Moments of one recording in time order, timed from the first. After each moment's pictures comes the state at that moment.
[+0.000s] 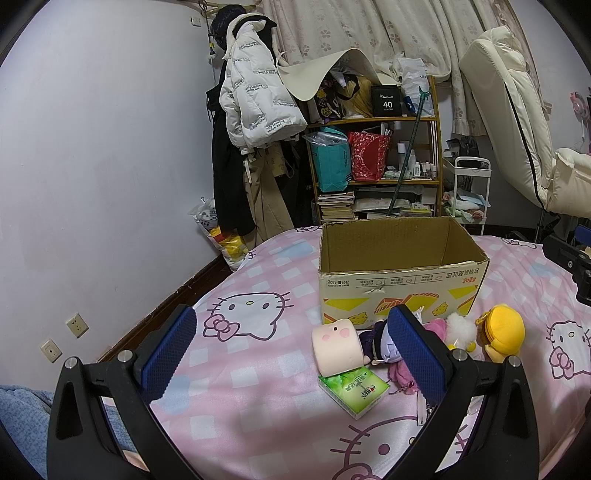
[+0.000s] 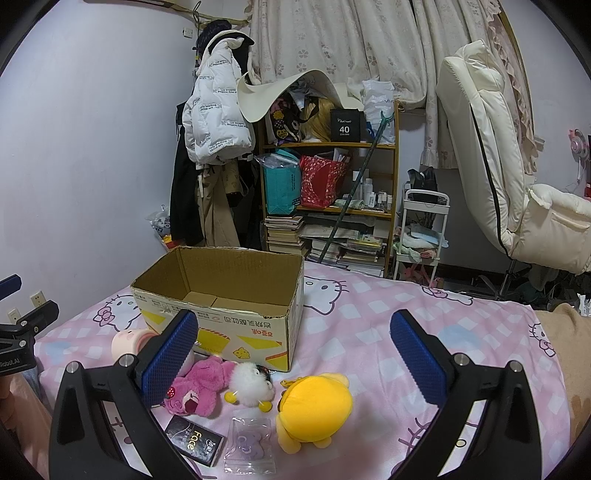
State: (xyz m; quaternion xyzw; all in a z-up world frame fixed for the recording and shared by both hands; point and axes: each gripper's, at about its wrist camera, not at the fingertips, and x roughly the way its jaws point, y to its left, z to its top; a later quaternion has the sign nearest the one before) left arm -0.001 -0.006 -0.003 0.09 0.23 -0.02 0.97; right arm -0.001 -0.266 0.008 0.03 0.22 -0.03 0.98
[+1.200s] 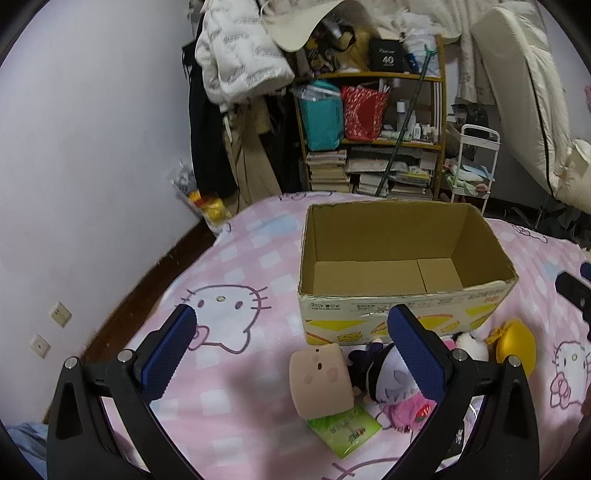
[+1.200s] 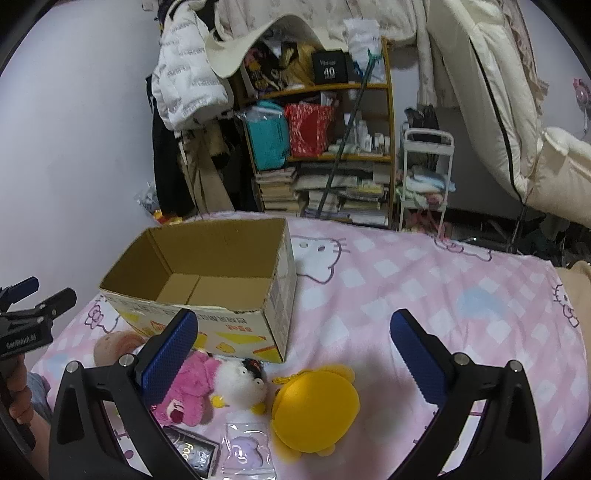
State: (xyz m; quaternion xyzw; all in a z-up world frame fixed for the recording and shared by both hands) left arm 0.112 -0.025 -0.011 0.08 0.33 -0.03 0.94; right arm 0.069 -0.302 -0.021 0.09 0.32 -0.03 0.94
